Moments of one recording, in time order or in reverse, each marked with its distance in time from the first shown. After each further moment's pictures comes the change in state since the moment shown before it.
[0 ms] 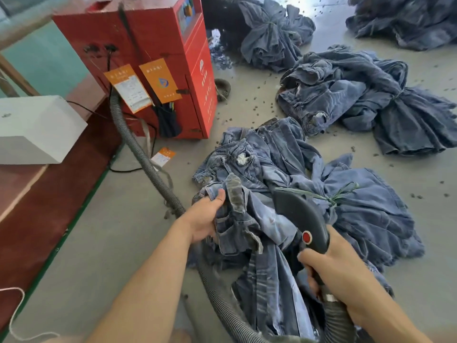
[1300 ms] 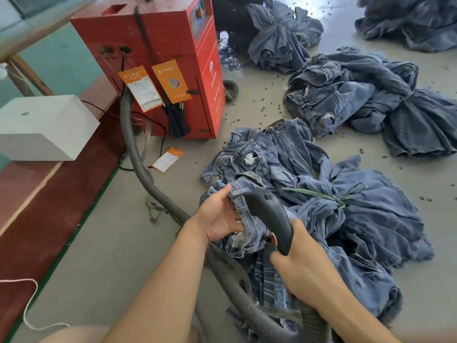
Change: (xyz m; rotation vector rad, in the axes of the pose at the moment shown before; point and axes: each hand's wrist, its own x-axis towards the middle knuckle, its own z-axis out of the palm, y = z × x) left_hand -0.017 0.002 0.015 -0.295 -0.184 -0.035; right_hand -0.001 -0.010 0.060 -0.539 0.031 -0.154
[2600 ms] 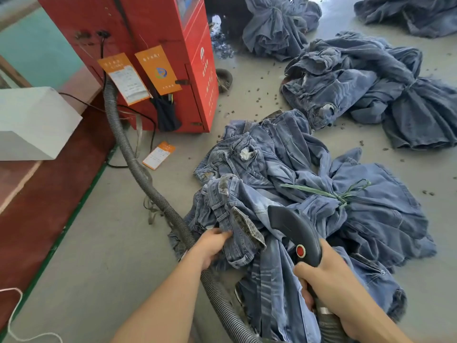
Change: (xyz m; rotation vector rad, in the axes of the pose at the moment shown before) left_hand 0.049 -0.074 -0.078 0.541 0.584 -0.193; right_hand 0.020 0.054 -0.008 0.496 -0.096 0.236
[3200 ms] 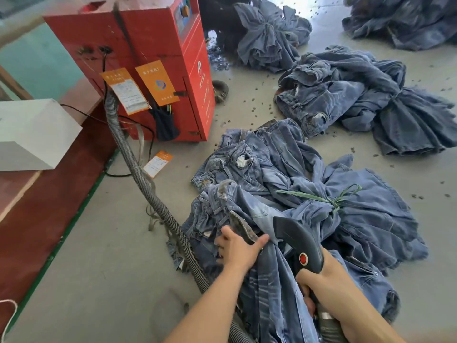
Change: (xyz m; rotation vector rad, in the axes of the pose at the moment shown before) left_hand -0.047 0.007 0.079 0.374 0.277 0.190; right_hand -0.008 0.010 -0.008 0.031 0.014 0.052
